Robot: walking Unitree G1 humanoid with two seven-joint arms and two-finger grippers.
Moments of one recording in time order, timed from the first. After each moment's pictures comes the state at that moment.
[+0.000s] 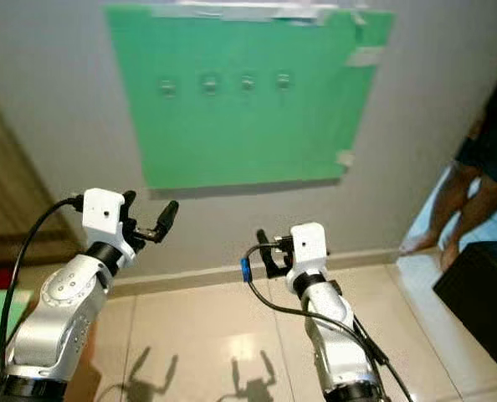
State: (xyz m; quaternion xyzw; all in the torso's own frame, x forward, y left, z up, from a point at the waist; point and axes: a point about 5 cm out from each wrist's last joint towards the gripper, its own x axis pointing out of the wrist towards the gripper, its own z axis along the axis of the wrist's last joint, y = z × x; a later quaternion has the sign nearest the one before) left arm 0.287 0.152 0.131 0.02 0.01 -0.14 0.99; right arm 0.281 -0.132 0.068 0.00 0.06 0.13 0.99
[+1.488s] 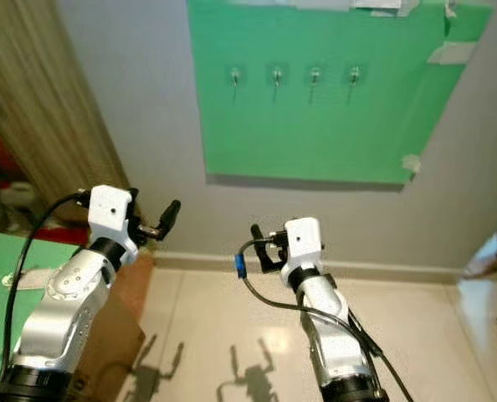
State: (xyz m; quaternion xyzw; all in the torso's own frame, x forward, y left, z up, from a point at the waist) left arm 0.294 0.147 0.131 0.04 0.01 -0.15 0.99; right arm 0.287 -0.128 0.074 0.00 0.05 0.14 0.99
